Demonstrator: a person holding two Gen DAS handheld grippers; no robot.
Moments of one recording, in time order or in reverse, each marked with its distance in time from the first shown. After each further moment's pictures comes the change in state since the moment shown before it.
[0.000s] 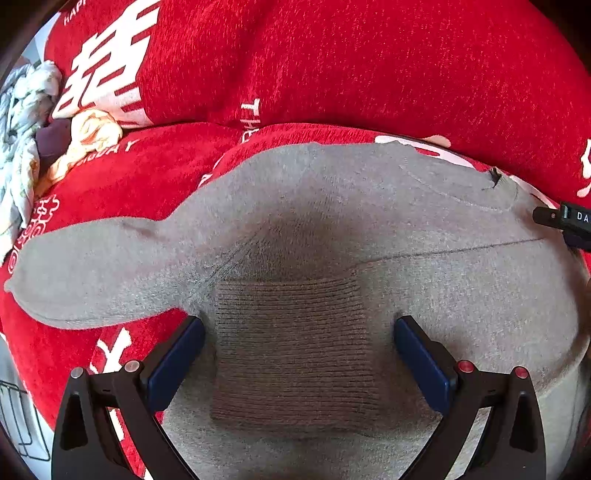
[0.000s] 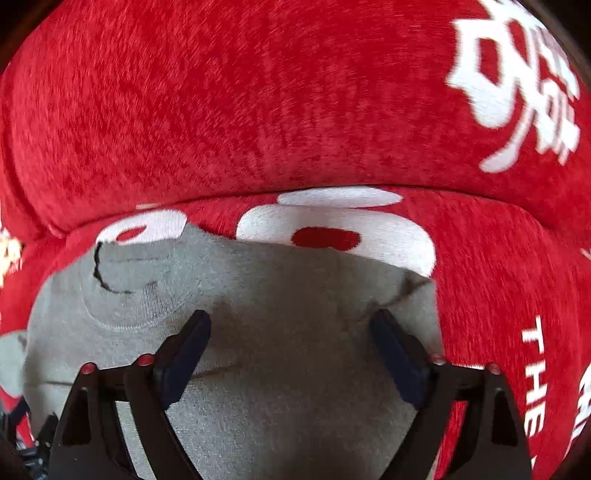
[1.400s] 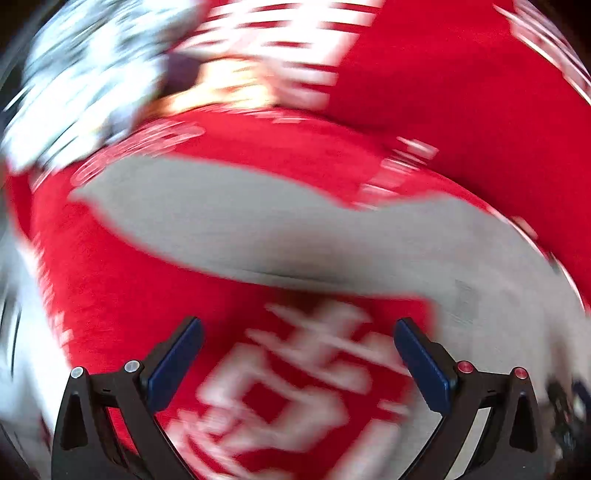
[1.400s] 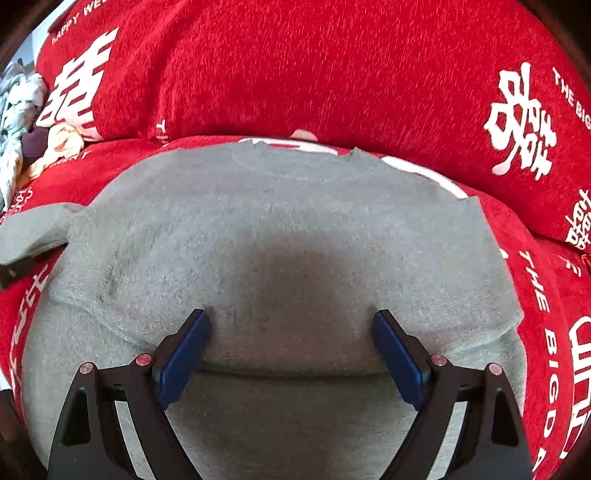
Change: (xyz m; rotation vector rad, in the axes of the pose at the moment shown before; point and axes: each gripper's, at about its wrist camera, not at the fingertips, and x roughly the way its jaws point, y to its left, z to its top) left arm -0.037 0.182 -0.046 -0.410 -0.071 0.109; right arm -0.080 0.131 -0.157 -0.230 -0.148 -0.042
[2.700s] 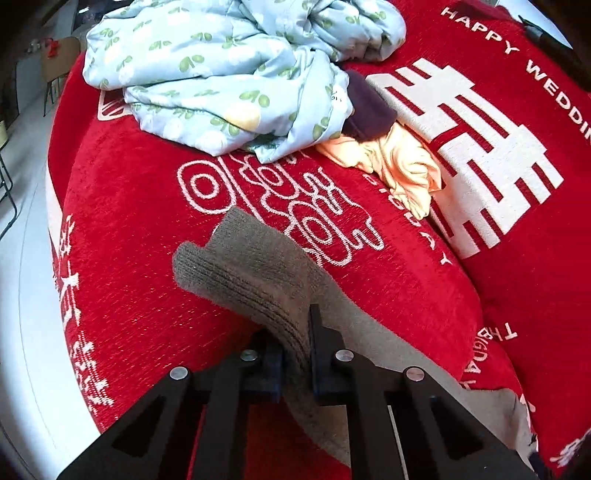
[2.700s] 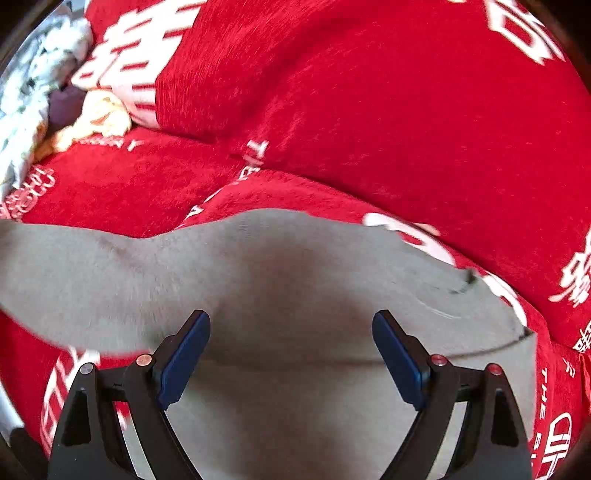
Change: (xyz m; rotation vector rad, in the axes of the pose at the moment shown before) left arm 0.036 0.188 0.094 -0.411 -0.106 -0.045; right arm 0.049 0.169 0.105 -0.242 0.037 0.002
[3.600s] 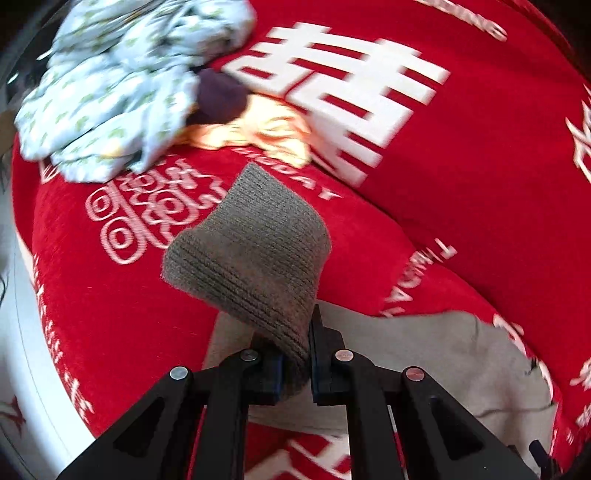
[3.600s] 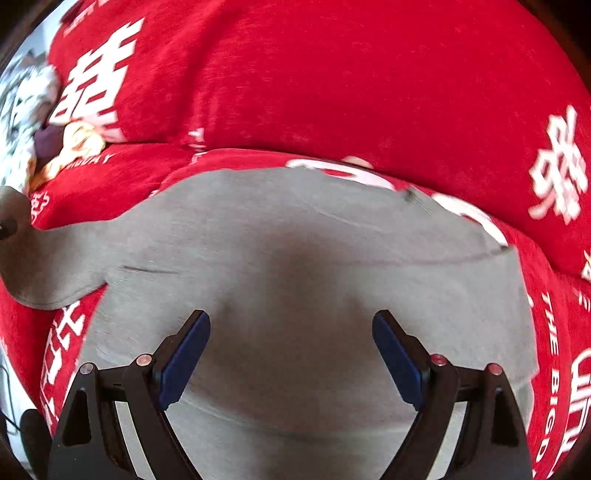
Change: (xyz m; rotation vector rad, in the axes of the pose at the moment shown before) left arm -0.041 -0.152 -0.073 0.297 0.050 -0.051; right arm -0.045 -0.127 -0.085 0.222 -0.004 0.065
